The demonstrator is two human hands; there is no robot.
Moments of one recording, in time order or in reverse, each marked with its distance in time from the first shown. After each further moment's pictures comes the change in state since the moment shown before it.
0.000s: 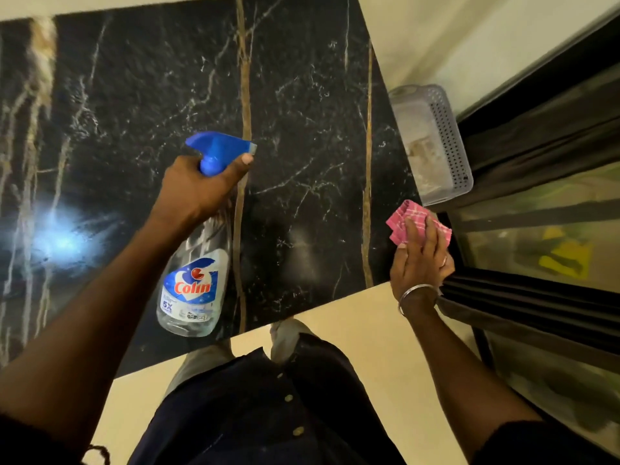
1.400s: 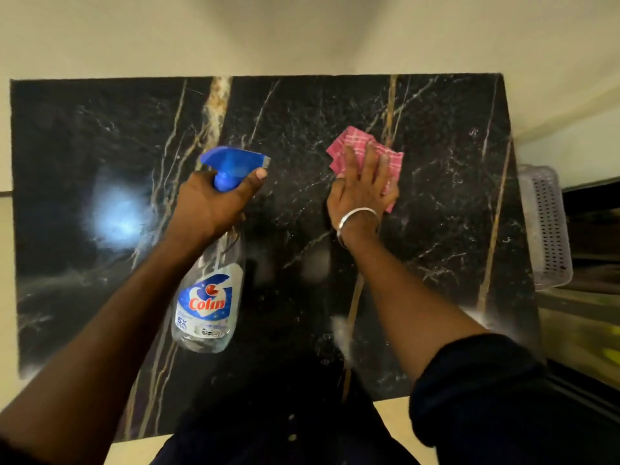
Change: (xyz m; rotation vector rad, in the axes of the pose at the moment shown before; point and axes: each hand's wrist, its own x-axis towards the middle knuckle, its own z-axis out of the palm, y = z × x) left_hand 0.073 -0.057 -0.180 -0.088 0.230 -0.104; right_hand 0.110 -0.412 0.011 0.057 -0.045 -0.301
